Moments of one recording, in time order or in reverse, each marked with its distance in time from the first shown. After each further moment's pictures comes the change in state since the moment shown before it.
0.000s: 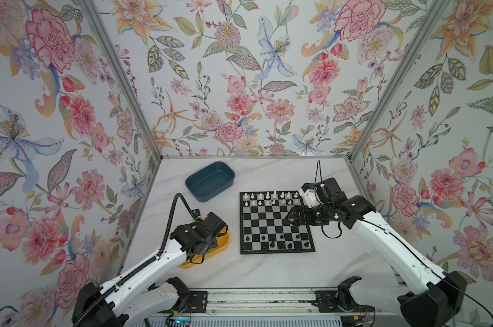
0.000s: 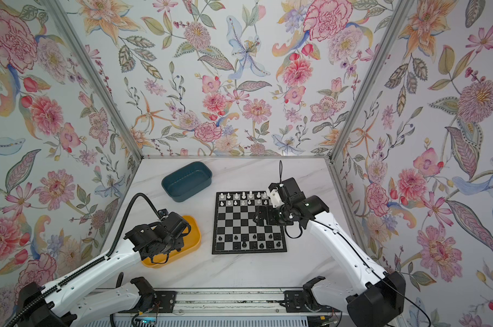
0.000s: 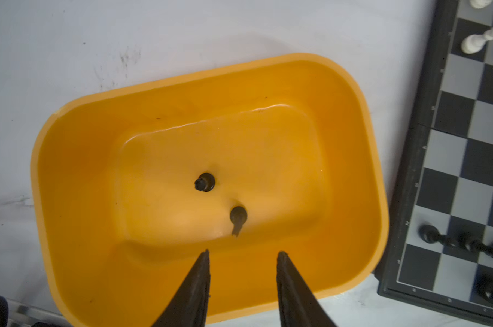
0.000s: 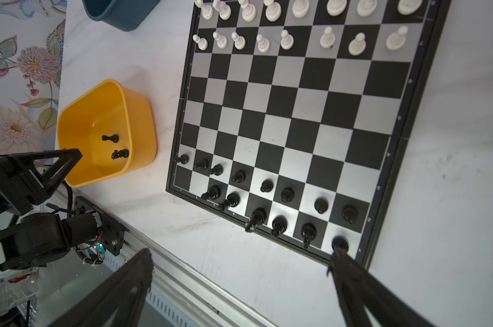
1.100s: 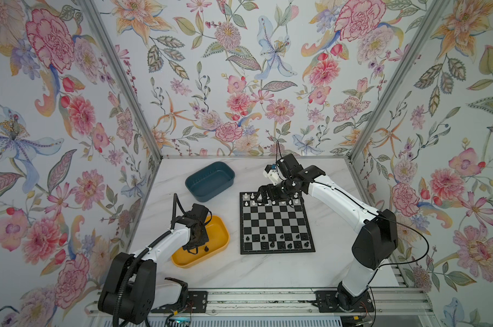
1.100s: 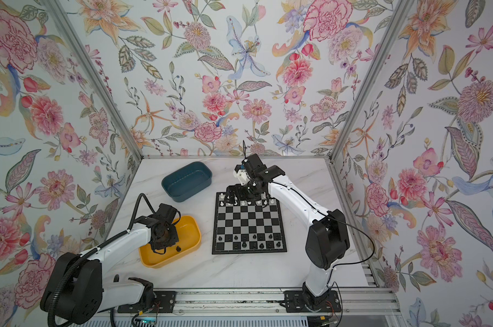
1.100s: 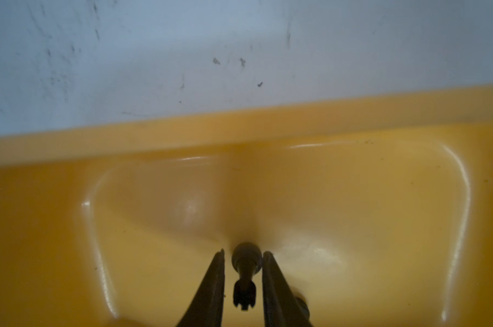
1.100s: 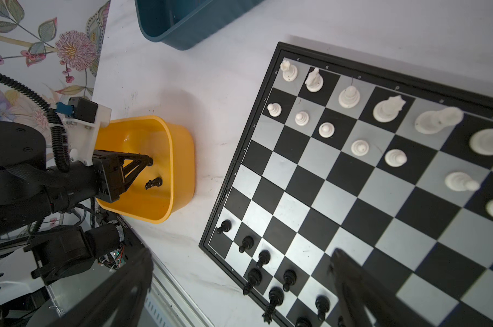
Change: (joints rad) left arm 0.379 0.290 -0.087 0.264 0.205 0.304; right arm 0.096 0.516 0.453 0.036 -0.101 -0.072
